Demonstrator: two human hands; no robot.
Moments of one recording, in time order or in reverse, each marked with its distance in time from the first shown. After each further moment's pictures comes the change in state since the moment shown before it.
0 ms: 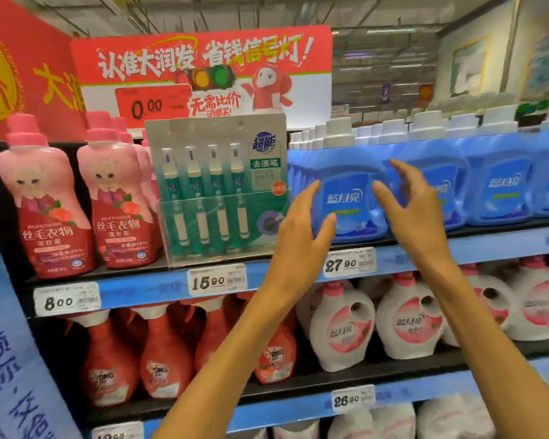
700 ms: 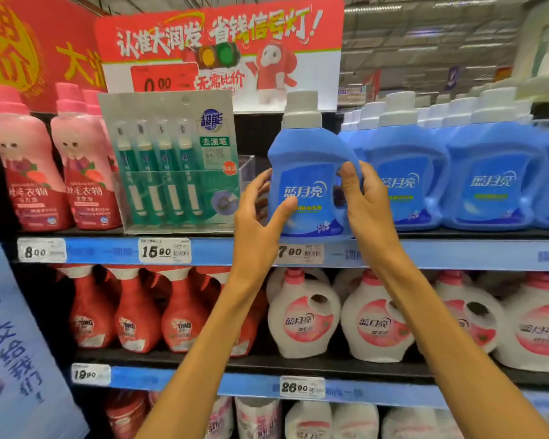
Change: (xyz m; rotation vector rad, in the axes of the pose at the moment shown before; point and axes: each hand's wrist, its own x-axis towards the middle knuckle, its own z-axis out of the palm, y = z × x) left_hand 0.001 0.004 0.058 -0.222 0.387 -0.116; right_hand 0.013 0.028 -0.013 0.536 -0.260 0.138
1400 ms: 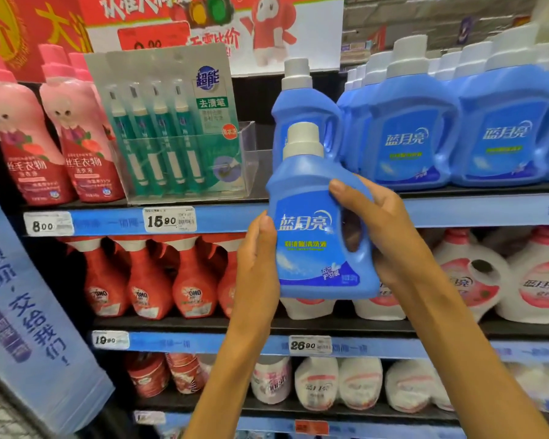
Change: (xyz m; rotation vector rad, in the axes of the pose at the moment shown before) left_hand -0.089 0.010 -0.009 -0.192 0.019 -0.293; right_hand -0.070 -0.014 -0.013 0.433 -0.260 0.253
